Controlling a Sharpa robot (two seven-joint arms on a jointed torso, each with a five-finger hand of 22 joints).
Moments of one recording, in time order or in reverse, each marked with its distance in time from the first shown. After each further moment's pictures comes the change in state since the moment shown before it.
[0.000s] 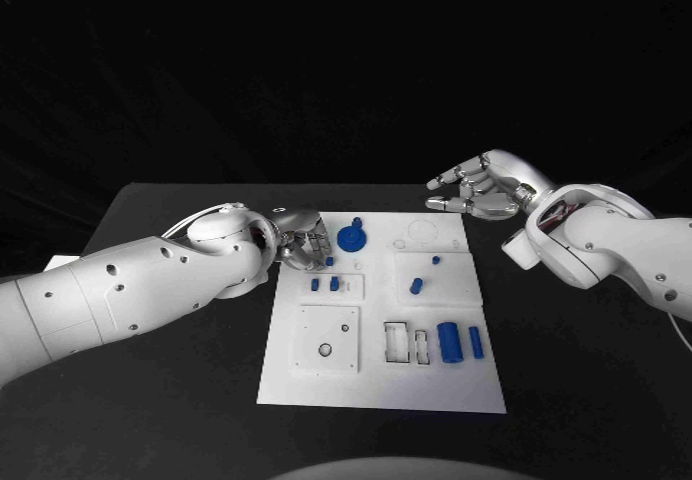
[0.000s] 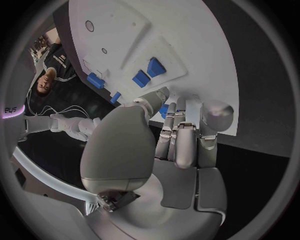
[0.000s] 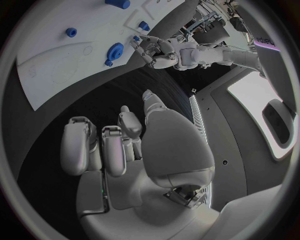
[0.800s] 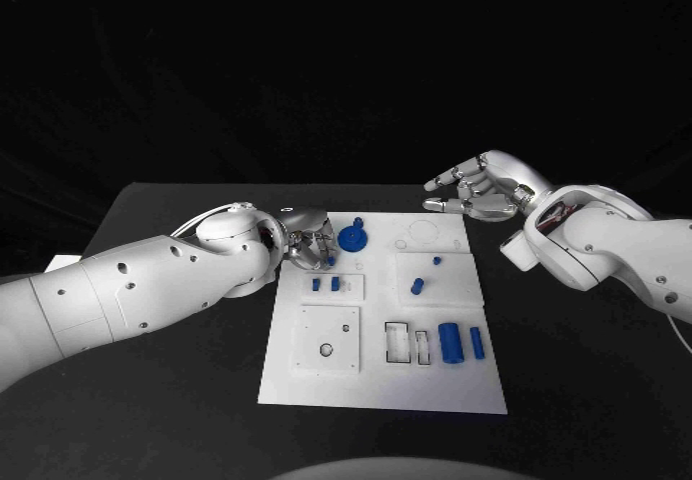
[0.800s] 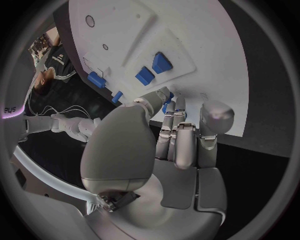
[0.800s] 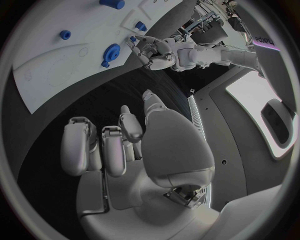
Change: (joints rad) left arm 0.000 0.027 0.000 -0.011 0.000 0.001 0.004; left_hand 0.005 0.005 0.000 0.000 0.000 0.050 -0.011 0.031 0.002 0.020 -0.006 0.009 0.003 0.003 -0.003 0.005 0.012 0.000 0.000 -0.007 0.017 0.009; right arm 0.000 0.003 0.000 0.017 0.000 0.000 0.002; right_hand -0.005 -0.005 0.003 0.003 -0.004 0.000 0.000 0.000 0.000 0.045 0.002 0.078 0.052 0.000 0.000 0.008 0.000 0.000 0.004 -0.004 0.004 0.011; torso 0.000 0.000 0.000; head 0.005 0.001
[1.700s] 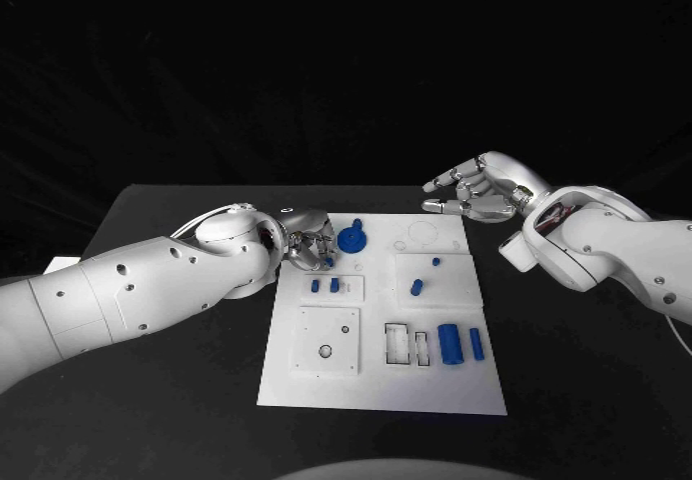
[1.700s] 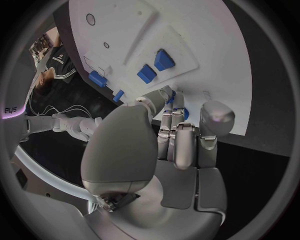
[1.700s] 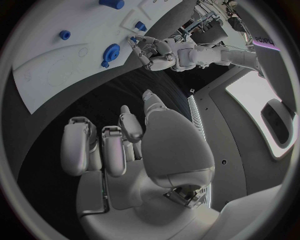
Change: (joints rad) left arm 0.001 0.001 0.001 0.001 0.000 -0.008 0.013; left_hand 0.049 0.041 0.003 0.003 0.000 0.068 -0.029 0.065 0.017 0.073 -0.037 0.057 0.011 -0.004 -0.018 0.000 0.028 0.000 -0.003 -0.011 0.010 0.010; right arm 0.000 0.000 0.000 0.001 0.000 0.000 0.000; right_hand 0.000 0.000 0.000 0.000 0.000 0.000 0.000 0.000 0.000 0.000 0.000 0.000 0.000 0.000 0.000 0.000 0.000 0.000 0.000 0.000 0.000 0.000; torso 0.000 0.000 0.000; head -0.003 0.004
